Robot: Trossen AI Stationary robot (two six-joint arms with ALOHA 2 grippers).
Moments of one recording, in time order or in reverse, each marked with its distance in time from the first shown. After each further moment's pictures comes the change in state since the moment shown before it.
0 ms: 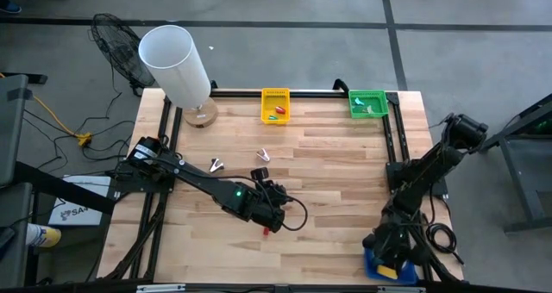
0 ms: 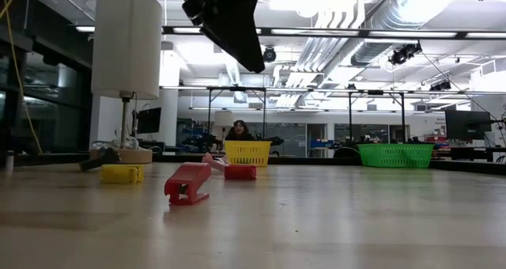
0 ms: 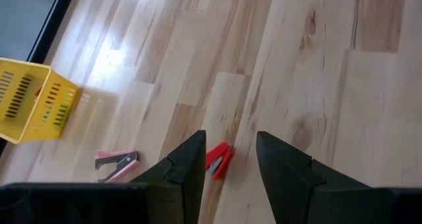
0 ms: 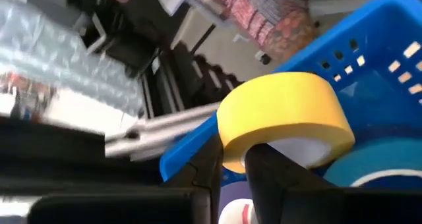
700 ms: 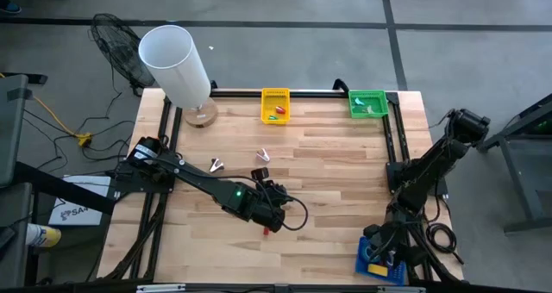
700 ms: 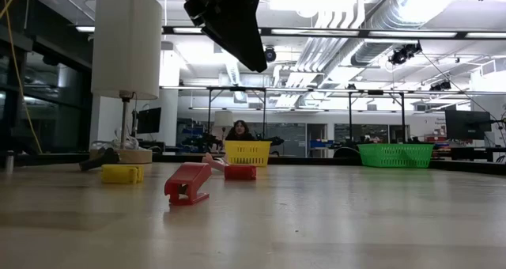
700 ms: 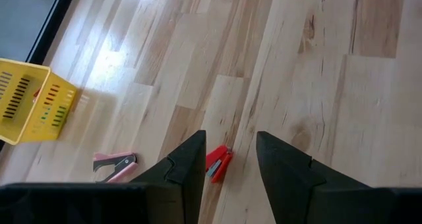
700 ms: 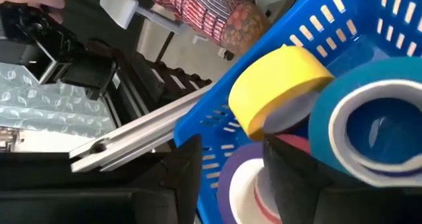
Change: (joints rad) left arm 0.000 0.000 0.000 0.011 -0.001 -0.002; right arm 0.023 -0.108 -0.003 -0.118 0.163 0.175
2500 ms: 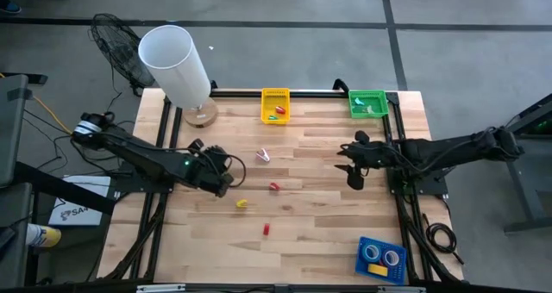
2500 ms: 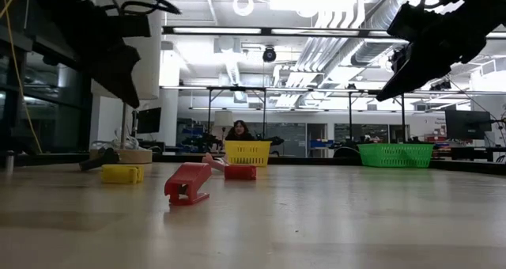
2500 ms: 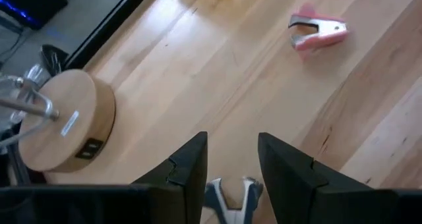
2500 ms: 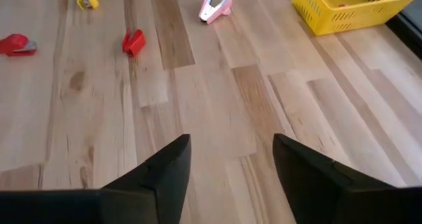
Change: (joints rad) left arm 0.093 -0.610 -0.753 -0.118 -0.130 -0.443; right arm -0.888 -0.483 0.004 -0.430 0.745 -0.395
